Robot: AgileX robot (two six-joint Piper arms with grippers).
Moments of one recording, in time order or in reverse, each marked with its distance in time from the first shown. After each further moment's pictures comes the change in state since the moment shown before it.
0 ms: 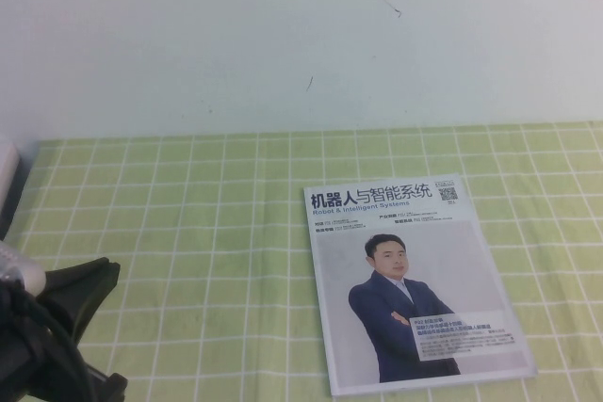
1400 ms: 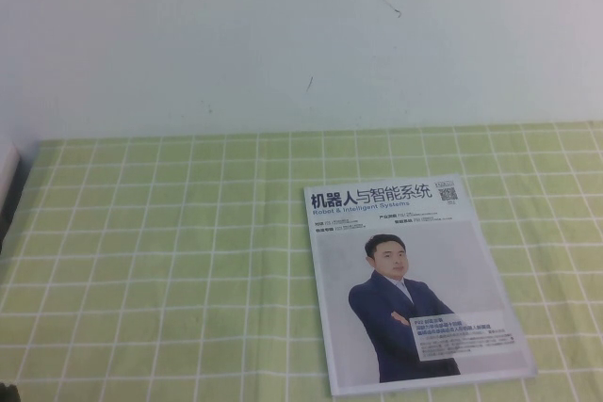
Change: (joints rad) right arm 0.000 0.000 0.000 0.015 -0.005 0.002; left arm 0.480 -0.612 0.486 -0.682 -0.068 0.625
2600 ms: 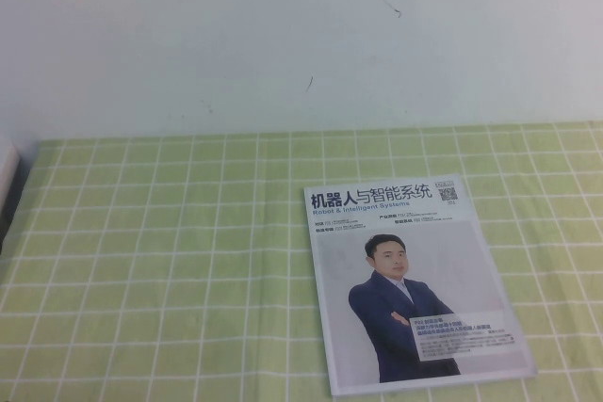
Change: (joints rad) right arm 0.000 0.000 0.000 0.001 -0.002 0.000; left arm 0.008 -0.057 0.001 0.034 0.147 -0.015
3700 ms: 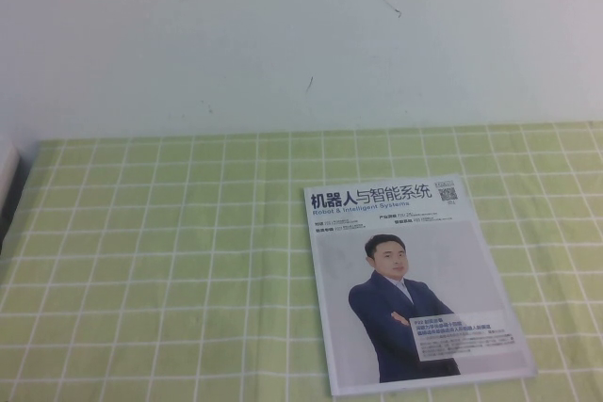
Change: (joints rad) right arm -0.316 -0.235 0.413 0.027 -0.407 0.002; left arm 0.000 0.000 0.000 0.000 0.003 0.002
